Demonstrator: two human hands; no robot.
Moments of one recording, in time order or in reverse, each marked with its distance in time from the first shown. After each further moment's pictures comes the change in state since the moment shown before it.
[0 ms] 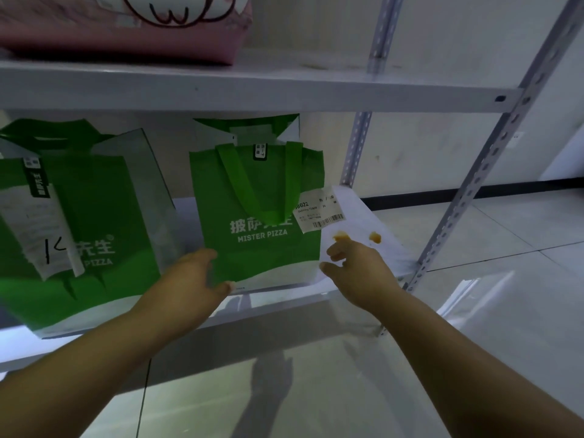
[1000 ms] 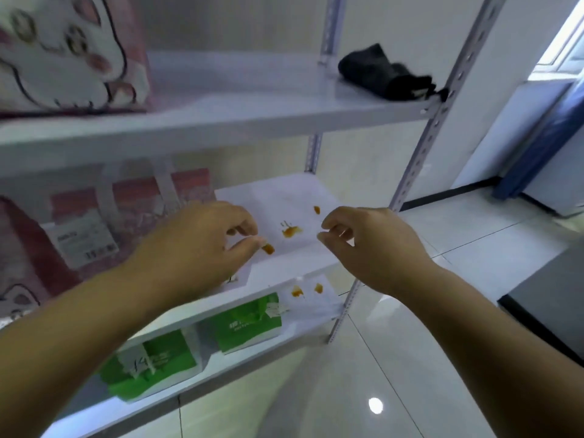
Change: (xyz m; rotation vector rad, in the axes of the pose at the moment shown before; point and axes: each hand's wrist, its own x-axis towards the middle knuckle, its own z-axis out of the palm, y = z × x) left_hand -0.016 0.312 -0.416 0.080 -0.029 0.567; right_hand -0.068 -0.284 -0.429 -0.262 0.160 -0.229
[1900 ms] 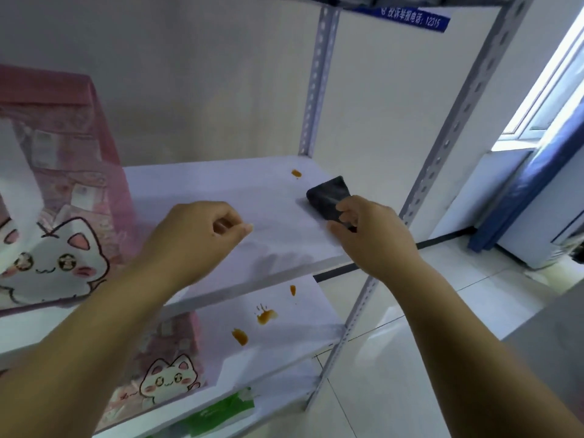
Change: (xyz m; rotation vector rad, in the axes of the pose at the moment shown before) left_hand 0.165 0.034 -0.106 -0.210 0.182 -0.192; right_hand 0.153 0.032 -0.155 -0.018 0.121 0.199
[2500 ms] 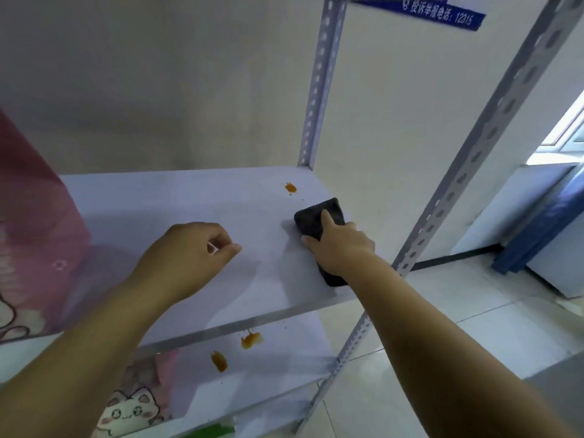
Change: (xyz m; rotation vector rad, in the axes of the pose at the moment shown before) left_hand 0.064 0.001 0.055 0.141 -0.061 -0.144; right_hand 0.119 0.052 0.066 -0.256 -0.431 0.189
